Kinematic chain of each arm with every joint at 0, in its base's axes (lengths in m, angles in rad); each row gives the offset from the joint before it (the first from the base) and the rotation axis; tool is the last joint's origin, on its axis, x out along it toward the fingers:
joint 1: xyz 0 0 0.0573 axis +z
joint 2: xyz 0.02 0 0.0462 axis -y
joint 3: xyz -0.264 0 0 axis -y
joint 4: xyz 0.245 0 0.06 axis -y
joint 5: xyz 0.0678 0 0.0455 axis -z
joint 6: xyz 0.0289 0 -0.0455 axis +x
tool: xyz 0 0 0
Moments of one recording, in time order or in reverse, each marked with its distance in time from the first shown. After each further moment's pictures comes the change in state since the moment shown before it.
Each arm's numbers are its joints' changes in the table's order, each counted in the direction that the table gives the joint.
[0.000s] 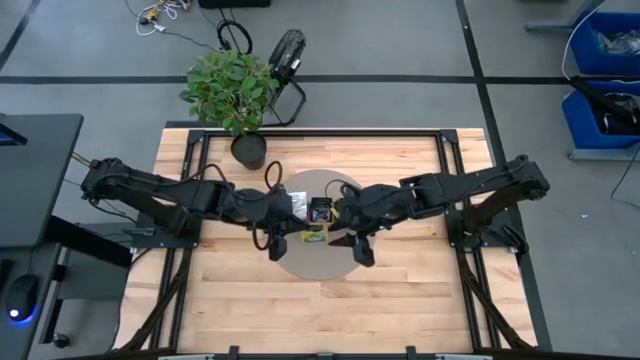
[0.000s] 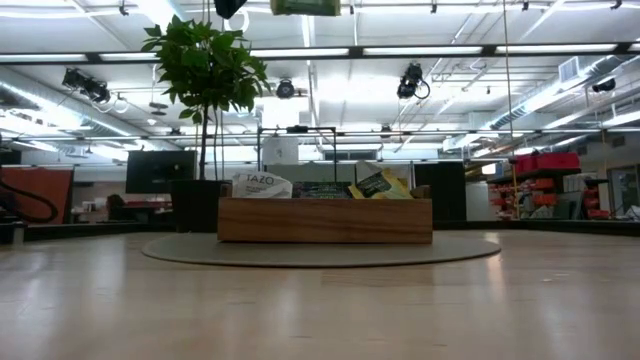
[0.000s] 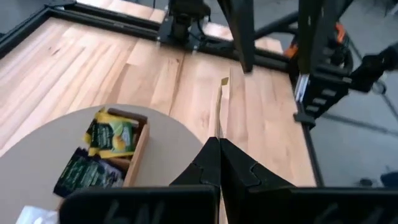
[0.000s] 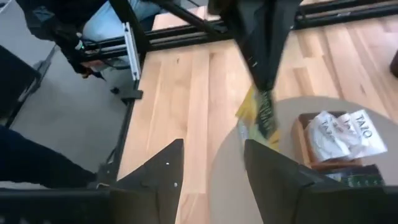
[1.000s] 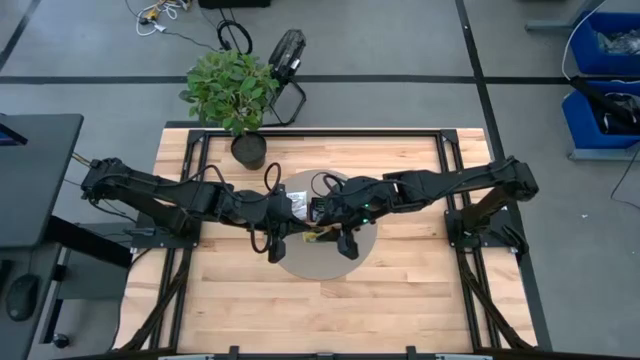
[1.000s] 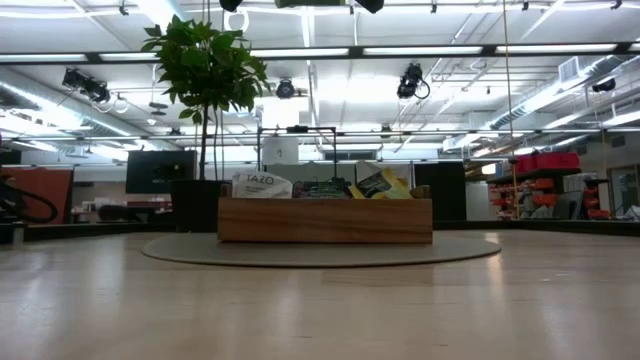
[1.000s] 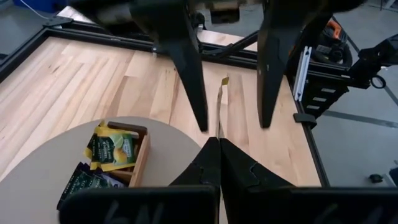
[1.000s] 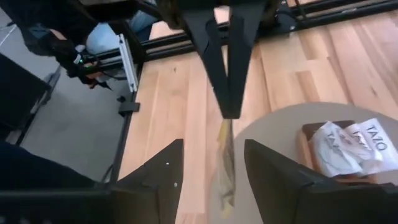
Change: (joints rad) left arm -0.012 0.000 0.000 0.024 -0.015 0.070; right arm -0.085 -0.079 0.000 0.095 -0.093 0.010
